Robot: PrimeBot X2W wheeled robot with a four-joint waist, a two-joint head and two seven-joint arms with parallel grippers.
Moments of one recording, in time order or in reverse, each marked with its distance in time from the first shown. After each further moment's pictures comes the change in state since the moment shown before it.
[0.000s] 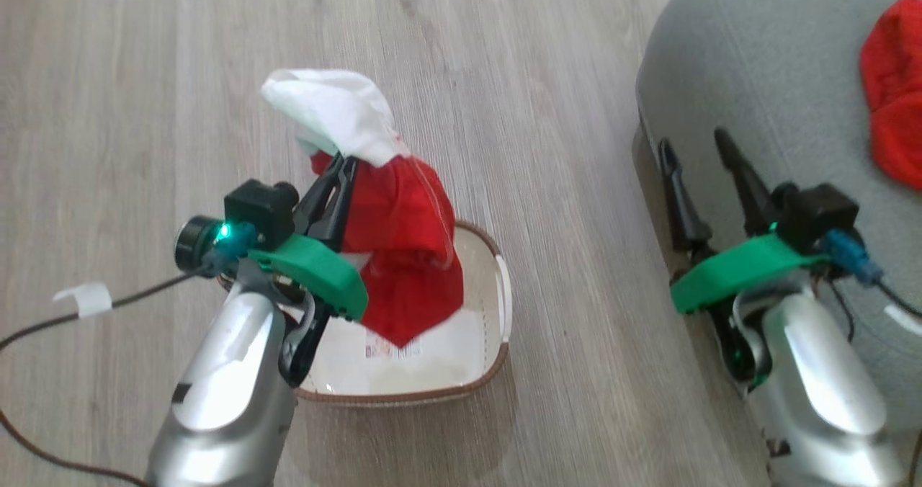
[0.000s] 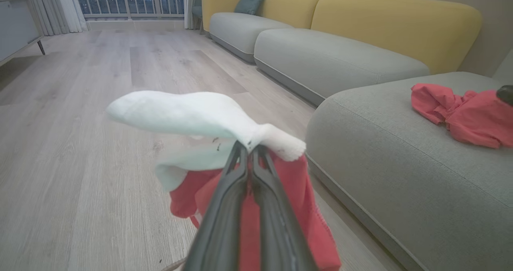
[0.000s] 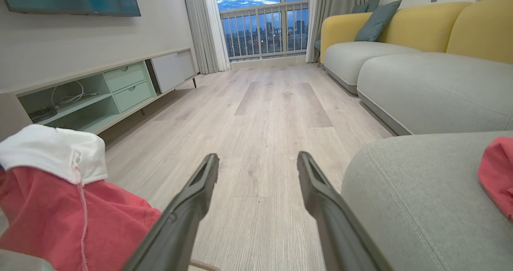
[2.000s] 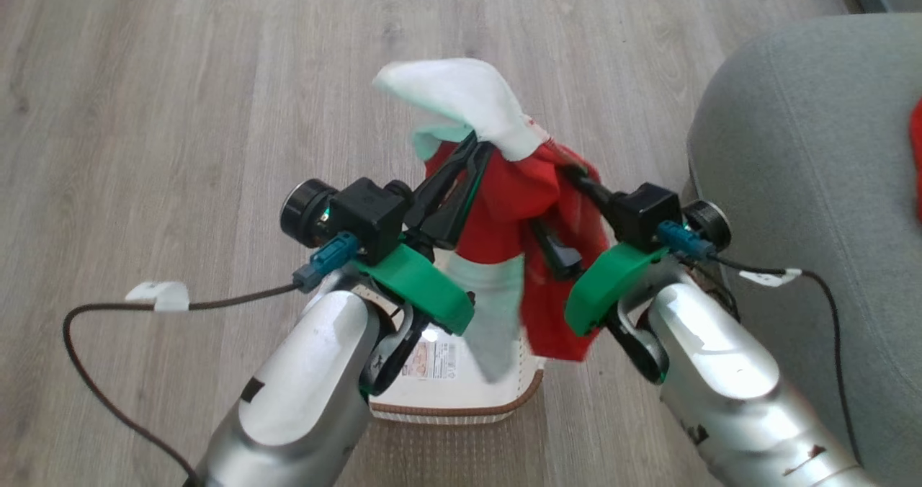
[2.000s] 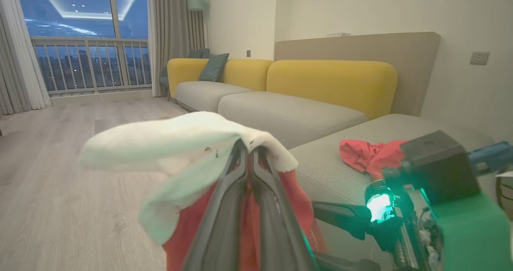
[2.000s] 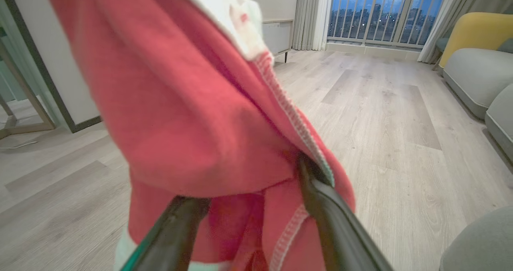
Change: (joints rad) left arm -0.020 -0.002 -0.294 -0.259 -0.116 0.072 0.000; right arm -0.172 0.037 0.376 0.244 0.013 0.000 0.000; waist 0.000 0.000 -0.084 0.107
